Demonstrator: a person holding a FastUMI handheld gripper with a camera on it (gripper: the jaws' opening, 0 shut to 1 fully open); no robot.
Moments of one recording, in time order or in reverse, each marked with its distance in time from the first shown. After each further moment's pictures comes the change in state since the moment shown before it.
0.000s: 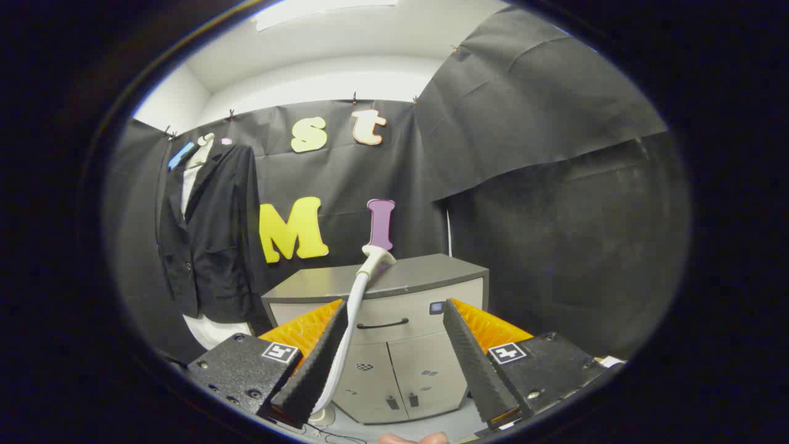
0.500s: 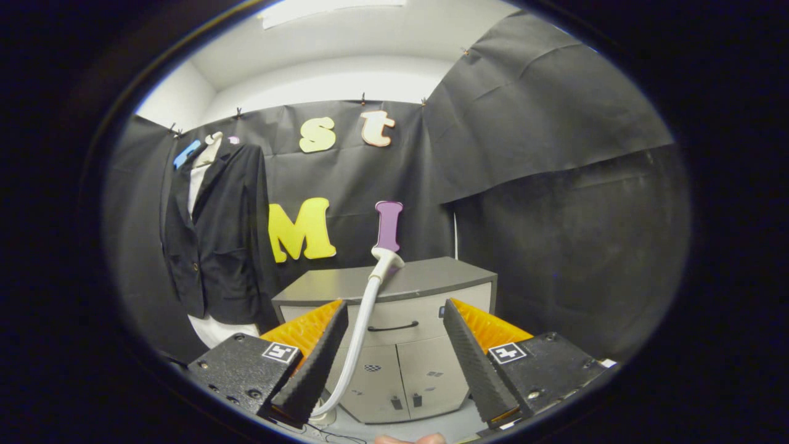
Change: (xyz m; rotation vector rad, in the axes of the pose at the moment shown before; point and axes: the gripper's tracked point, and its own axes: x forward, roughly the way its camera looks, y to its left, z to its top) arm -0.008 0.025 0.011 -0.025 -0.005 0.012
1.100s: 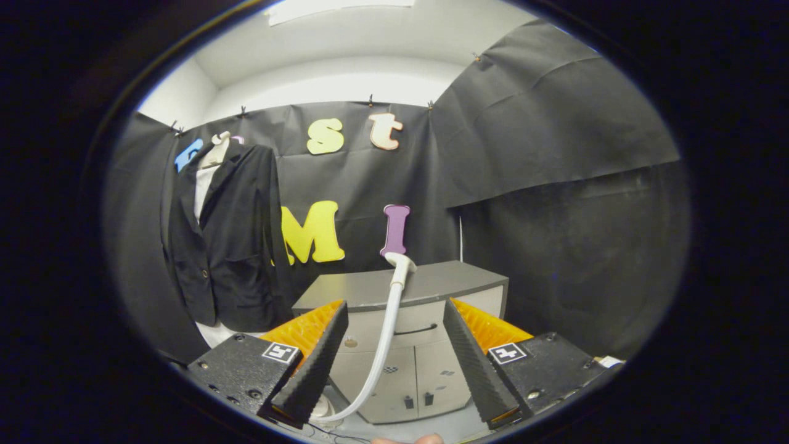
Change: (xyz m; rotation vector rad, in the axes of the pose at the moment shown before) arm -0.006 0.058 0.015 0.010 0.015 -0.022
